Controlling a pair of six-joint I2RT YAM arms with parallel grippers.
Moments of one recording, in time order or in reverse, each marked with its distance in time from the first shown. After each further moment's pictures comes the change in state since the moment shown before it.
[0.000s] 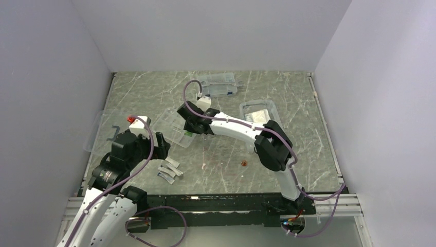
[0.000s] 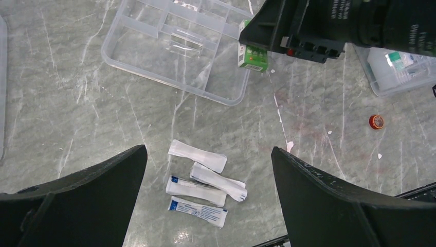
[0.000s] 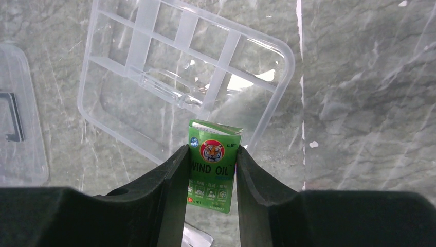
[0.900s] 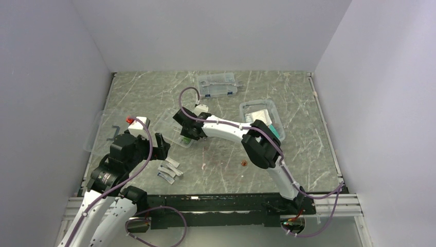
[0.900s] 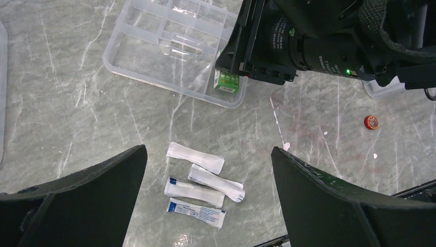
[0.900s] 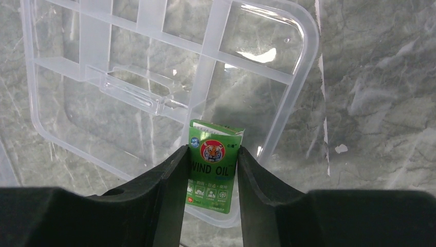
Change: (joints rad) left arm -0.008 -0.030 0.000 0.000 0.001 0.000; right arm 0.022 0.154 0.074 -0.027 -0.031 0.129
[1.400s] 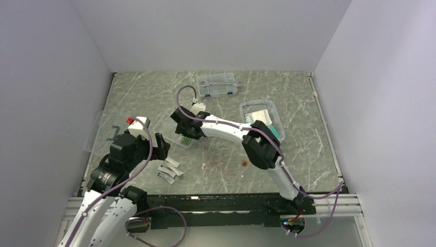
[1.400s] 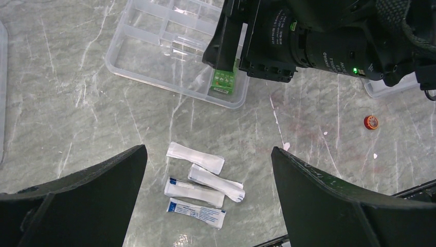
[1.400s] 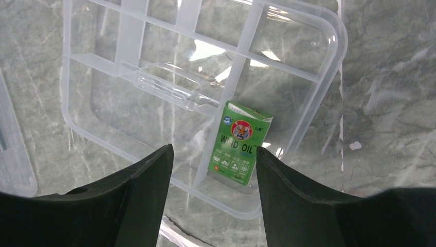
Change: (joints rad) left arm 0.000 0.000 0.000 0.000 0.000 0.000; right arm 0.015 0.004 0.048 -0.019 0.013 -0.023
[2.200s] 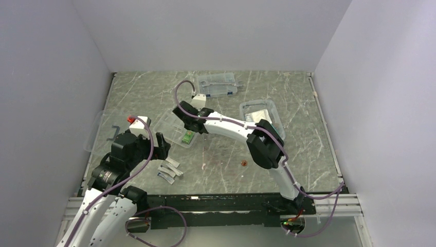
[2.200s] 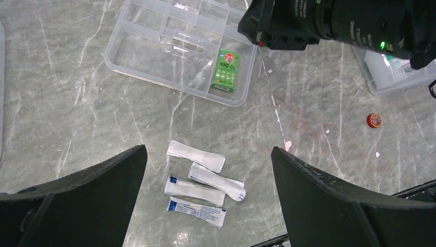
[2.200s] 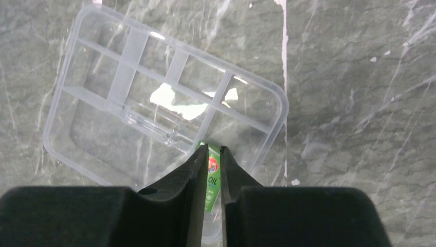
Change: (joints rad) left arm 0.000 0.017 0.000 0.000 0.000 0.000; right arm -0.023 -0.041 -0.005 0.022 0.142 -0.225
